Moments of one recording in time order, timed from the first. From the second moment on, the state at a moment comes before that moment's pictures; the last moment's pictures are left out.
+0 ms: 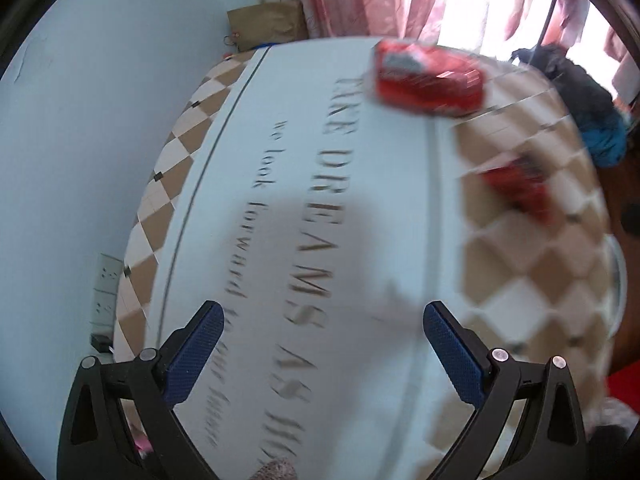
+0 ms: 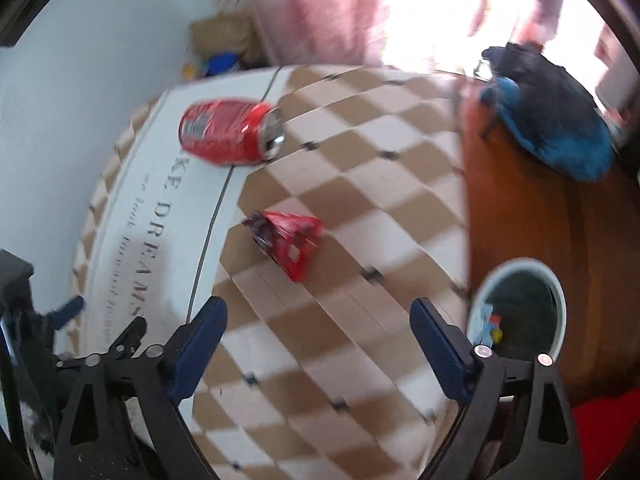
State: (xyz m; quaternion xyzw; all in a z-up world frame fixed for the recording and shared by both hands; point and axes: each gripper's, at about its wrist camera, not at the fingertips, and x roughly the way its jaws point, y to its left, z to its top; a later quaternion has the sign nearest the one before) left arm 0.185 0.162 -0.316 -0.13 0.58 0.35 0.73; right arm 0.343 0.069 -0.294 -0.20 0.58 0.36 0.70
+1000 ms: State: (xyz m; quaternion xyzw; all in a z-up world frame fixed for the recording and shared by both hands) left arm 0.396 0.170 -0.333 0.35 0.65 -0.05 0.68; right arm 0.487 0.102 -0.352 -0.13 0.65 0.29 0.68
